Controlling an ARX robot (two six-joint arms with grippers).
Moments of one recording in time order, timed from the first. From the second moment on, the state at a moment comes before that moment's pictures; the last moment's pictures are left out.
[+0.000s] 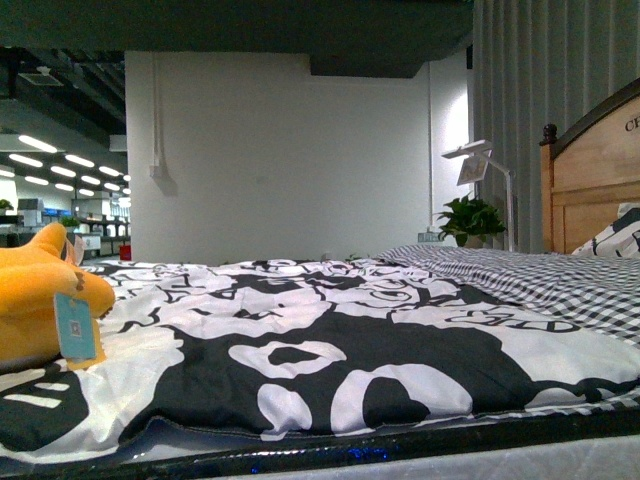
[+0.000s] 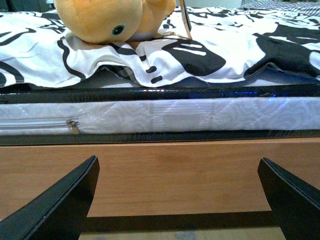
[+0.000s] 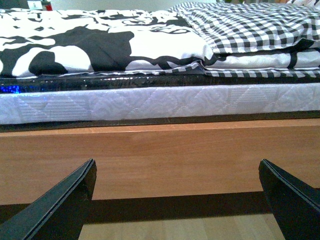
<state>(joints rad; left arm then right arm) 0.00 0.00 0.01 -0.01 0.00 -0.01 0.00 0.00 0.01 0.00 0.00 0.00</state>
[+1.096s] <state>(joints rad) 0.00 0.00 0.01 -0.01 0.00 -0.01 0.00 0.00 0.01 0.00 0.00 0.00</state>
